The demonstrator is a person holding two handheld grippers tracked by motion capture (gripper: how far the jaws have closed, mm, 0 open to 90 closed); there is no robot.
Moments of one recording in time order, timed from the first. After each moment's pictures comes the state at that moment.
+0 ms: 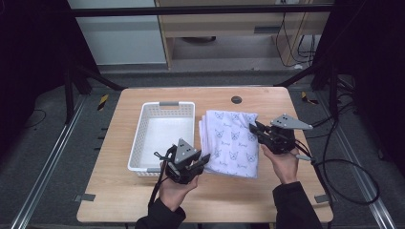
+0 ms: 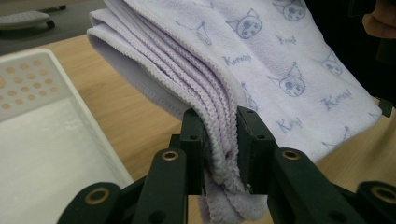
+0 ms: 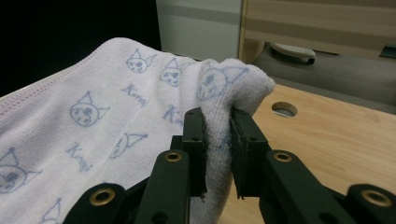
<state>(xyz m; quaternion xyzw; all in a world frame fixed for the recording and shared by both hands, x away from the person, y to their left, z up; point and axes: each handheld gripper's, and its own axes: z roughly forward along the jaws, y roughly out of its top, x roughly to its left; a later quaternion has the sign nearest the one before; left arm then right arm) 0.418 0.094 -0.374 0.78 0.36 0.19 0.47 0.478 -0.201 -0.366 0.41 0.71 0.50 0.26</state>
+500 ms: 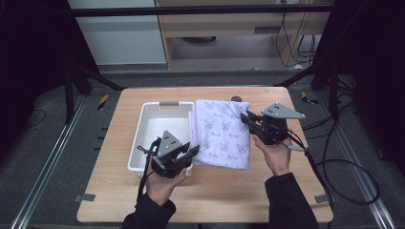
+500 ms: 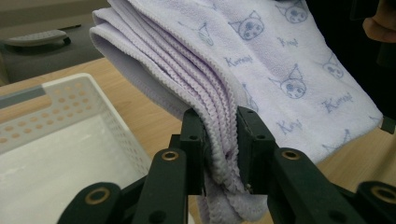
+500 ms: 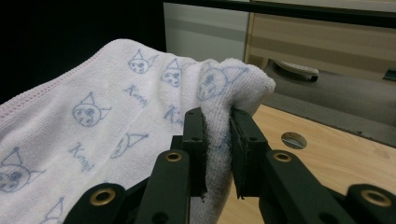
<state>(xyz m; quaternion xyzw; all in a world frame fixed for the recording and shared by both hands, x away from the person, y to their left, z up) 0.420 0.123 -0.348 0.77 0.36 0.21 0.49 0.484 -0.173 -0.331 0.39 0.71 0.52 0.27</state>
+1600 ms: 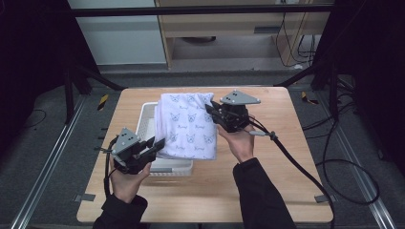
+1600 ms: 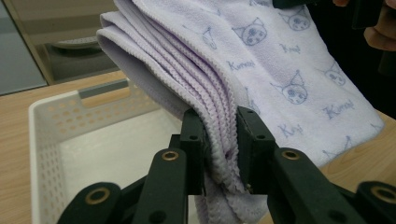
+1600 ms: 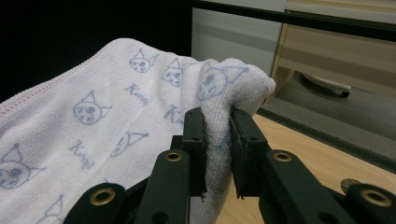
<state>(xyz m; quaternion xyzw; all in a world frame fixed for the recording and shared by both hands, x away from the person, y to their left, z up) 0.421 0.209 -0.342 0.73 0.41 0.24 0.50 0.514 -0.083 -0.314 0.35 0.73 0.53 0.26</state>
